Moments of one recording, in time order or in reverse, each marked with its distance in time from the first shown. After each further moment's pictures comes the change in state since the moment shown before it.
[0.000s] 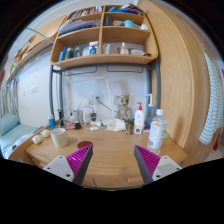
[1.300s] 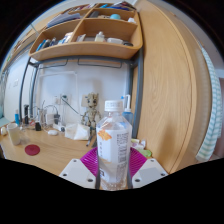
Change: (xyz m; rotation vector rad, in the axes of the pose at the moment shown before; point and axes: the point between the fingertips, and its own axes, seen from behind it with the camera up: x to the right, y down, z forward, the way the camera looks) arm 0.174 -0.003 0.160 0.106 0.167 -0.085
